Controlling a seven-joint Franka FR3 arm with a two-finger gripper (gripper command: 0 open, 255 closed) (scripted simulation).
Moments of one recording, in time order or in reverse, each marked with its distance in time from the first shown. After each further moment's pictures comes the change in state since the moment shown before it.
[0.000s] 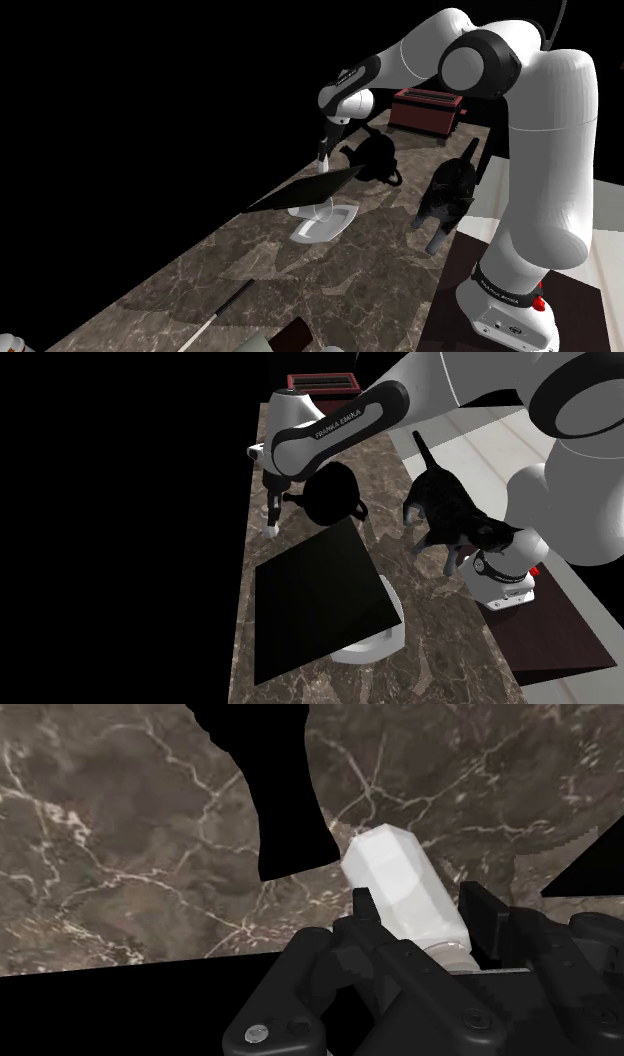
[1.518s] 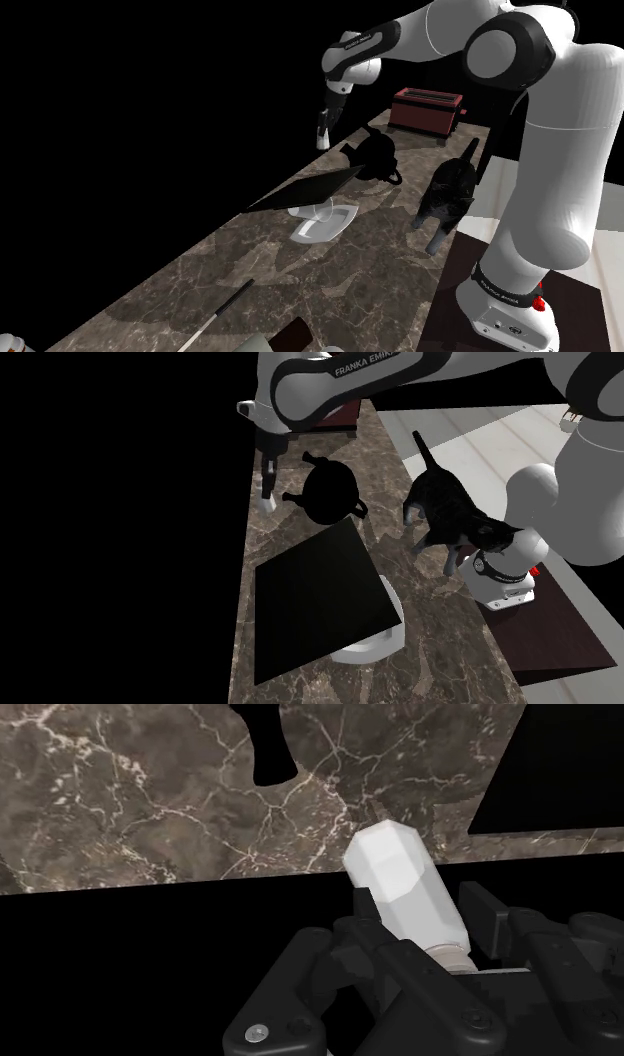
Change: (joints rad) arm 0.022 -0.125 -0.039 0.115 -0.112 -0.220 0.110
